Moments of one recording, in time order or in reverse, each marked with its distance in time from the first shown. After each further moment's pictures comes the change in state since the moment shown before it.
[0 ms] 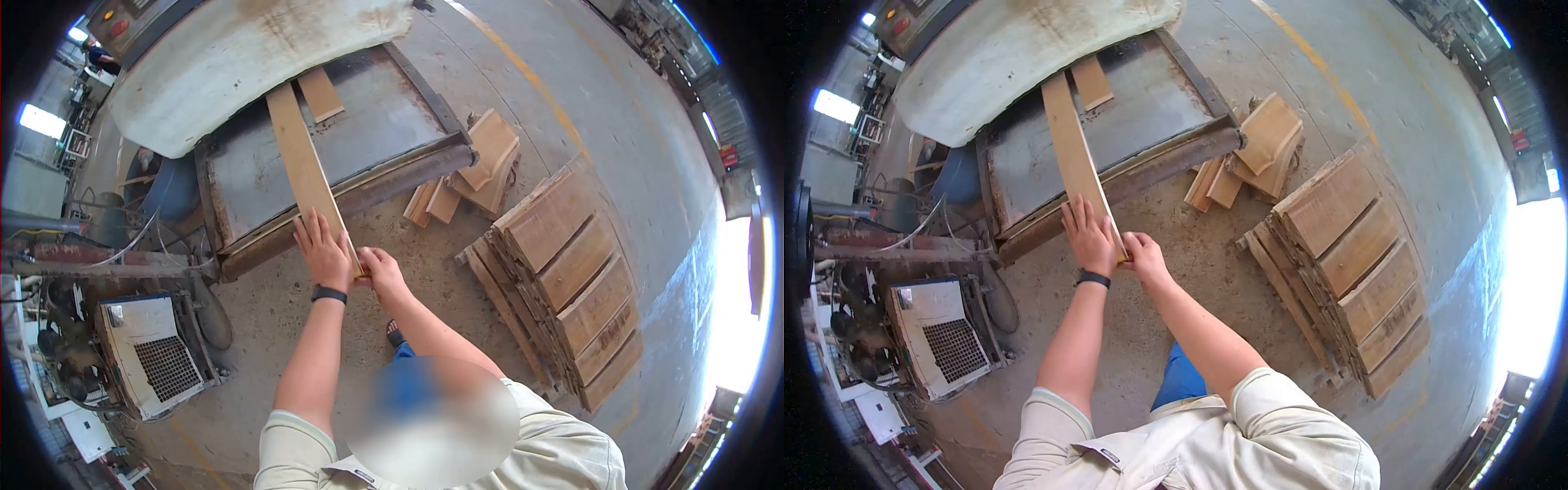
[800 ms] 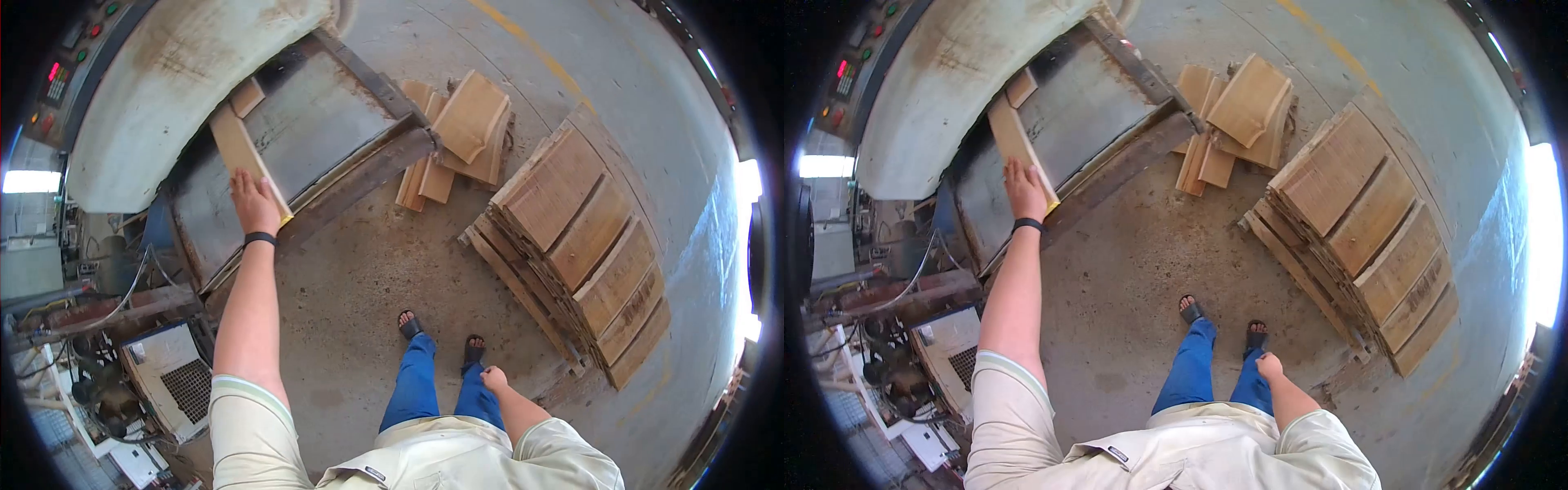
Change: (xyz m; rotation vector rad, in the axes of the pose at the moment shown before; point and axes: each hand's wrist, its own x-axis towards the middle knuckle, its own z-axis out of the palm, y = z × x) left_hand 0.177 -0.041 0.075 0.029 0.059 0.017; right_hand -0.199 0.301 -0.442 -1.107 0.469 0.548
